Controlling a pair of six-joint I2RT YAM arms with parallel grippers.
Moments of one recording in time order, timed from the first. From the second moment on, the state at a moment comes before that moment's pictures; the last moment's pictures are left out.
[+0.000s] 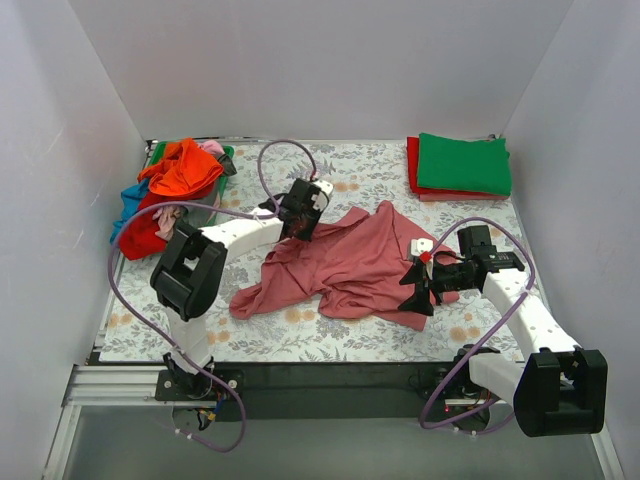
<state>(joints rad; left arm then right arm) -0.64 1.89 1.28 -0.29 -0.17 0.02 0.10 1.07 0.67 -0.85 -1.06 -1.08</state>
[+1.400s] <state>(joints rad) -0.31 1.01 0.65 -0.42 0.39 -0.58 0.36 1.15 0.66 -0.76 -0.57 -1.01</state>
